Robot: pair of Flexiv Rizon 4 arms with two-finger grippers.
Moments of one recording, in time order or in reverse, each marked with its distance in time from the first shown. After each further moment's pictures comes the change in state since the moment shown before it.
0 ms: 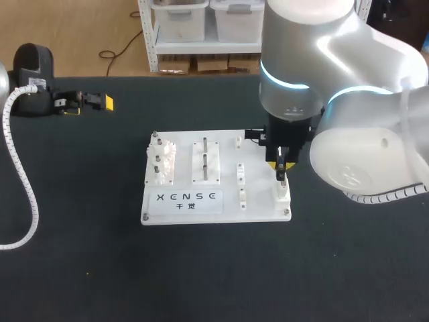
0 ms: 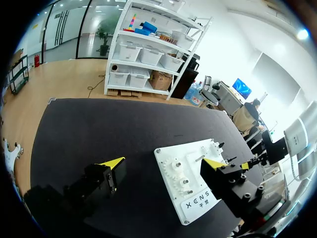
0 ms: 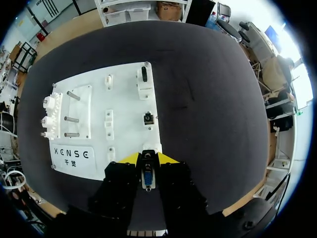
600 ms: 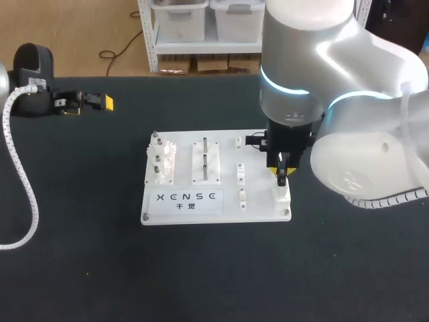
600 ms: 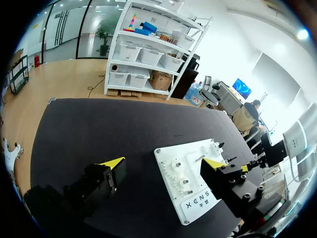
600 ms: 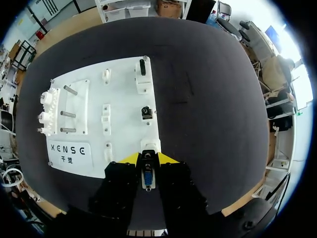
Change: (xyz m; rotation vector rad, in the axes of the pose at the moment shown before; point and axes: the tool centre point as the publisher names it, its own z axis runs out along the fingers) left arm 0.000 0.000 0.000 0.000 0.000 0.000; right arm 0.008 -0.002 0.005 0.005 0.013 -0.008
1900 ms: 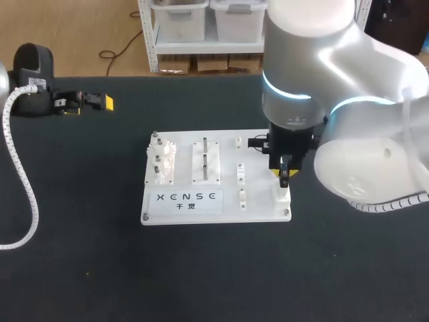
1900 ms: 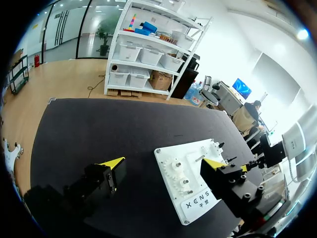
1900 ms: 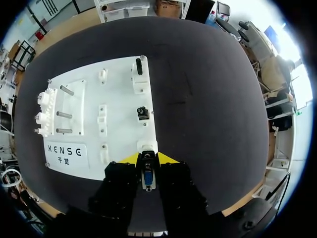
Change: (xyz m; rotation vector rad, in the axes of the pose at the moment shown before) left arm 0.000 0.000 0.000 0.000 0.000 0.000; right arm -0.001 -0.006 0.007 0.007 -0.011 0.005
